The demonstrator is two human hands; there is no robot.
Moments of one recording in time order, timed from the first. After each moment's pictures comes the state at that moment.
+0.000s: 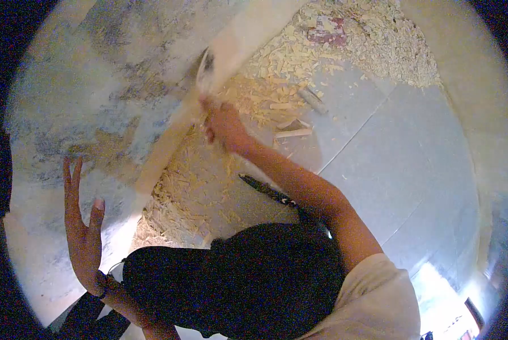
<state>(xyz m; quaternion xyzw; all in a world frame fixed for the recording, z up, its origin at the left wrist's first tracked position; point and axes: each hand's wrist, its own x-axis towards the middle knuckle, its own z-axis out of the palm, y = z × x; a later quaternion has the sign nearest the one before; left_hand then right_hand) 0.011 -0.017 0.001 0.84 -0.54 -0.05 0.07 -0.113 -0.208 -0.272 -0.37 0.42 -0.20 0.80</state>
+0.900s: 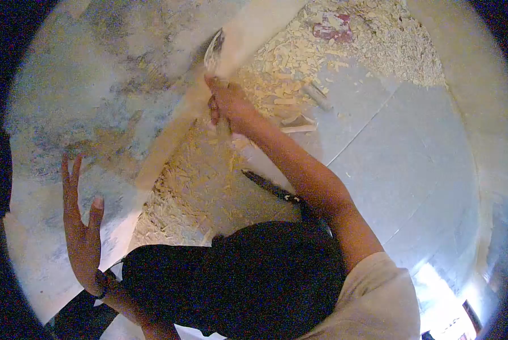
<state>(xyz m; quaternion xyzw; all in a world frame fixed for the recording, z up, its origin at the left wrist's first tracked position) 0.011 -0.014 0.003 0.84 -0.54 -0.05 0.06 -0.115 -0.236 -0.265 -0.32 0.36 -0.23 0.85</state>
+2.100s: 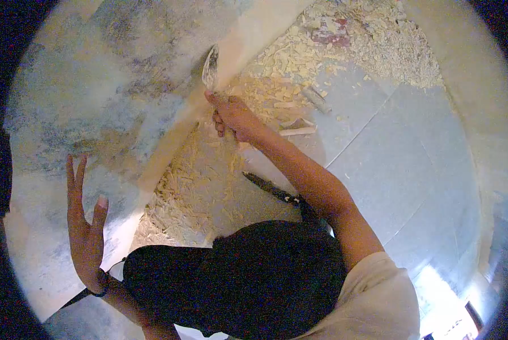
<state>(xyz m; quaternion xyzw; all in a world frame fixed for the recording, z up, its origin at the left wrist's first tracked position) 0.009 -0.007 0.007 0.84 -0.54 -0.04 0.05 -0.122 -0.224 -0.274 -0.35 0.36 -0.16 0.85</state>
